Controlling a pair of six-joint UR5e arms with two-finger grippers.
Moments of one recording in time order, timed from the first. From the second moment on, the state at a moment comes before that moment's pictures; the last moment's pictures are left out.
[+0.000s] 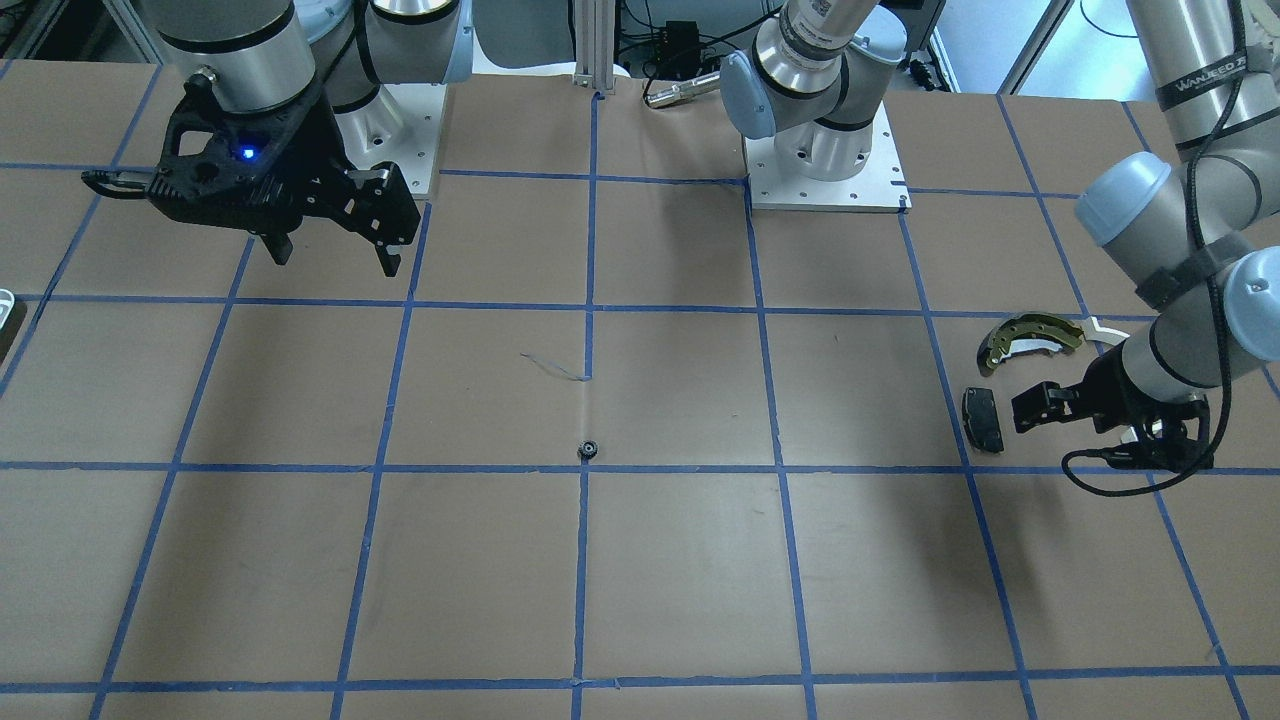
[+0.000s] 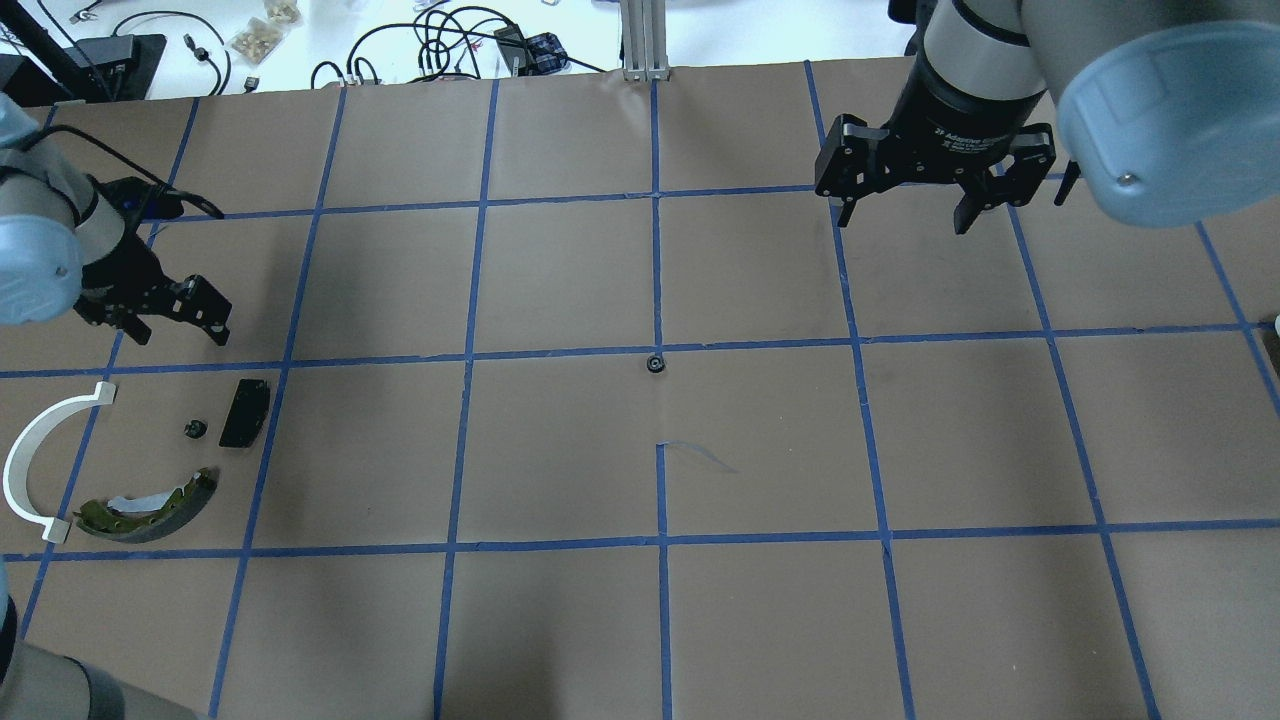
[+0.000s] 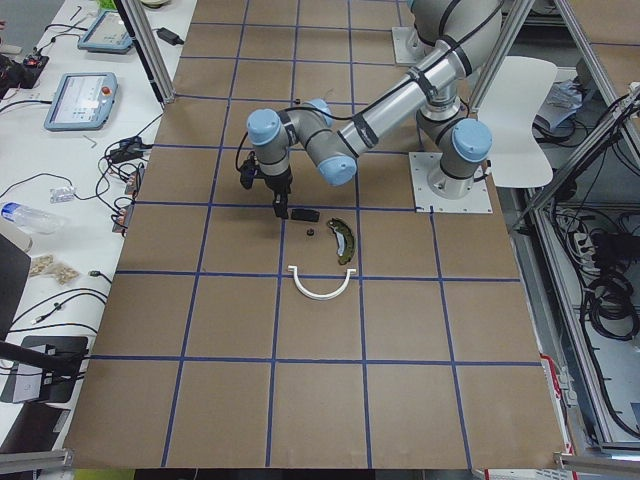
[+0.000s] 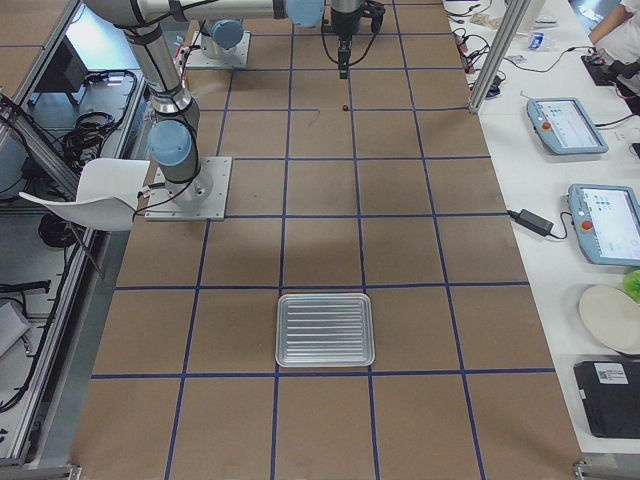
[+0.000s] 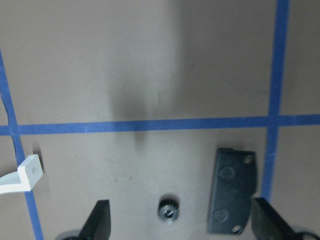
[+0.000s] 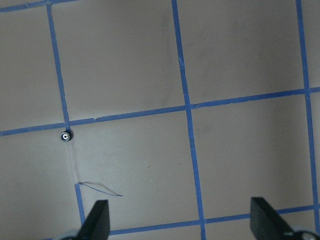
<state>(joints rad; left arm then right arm) -1.14 -1.88 -1.73 -1.18 1.65 0.43 1.64 -1.58 1.59 -1.68 -1.57 0.20</state>
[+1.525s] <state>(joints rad) -1.85 -2.03 -1.68 -0.99 1.49 -0.25 1.64 -1.59 1.62 -1.77 -1.55 0.19</state>
